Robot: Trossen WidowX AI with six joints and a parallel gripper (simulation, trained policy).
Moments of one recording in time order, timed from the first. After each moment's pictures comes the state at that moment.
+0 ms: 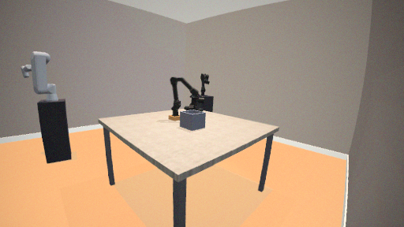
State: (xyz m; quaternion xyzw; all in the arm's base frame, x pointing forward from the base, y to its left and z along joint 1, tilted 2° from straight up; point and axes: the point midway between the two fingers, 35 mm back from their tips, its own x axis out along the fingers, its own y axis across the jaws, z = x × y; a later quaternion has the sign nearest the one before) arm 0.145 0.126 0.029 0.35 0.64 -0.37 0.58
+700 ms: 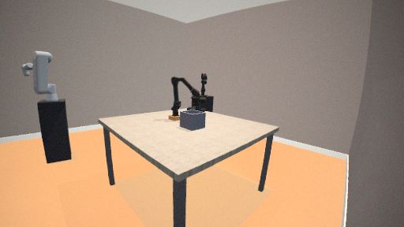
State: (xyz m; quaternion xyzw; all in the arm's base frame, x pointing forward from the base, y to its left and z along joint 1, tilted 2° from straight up) arm 0.167 0.150 0.026 0.40 0.64 -0.34 0.57
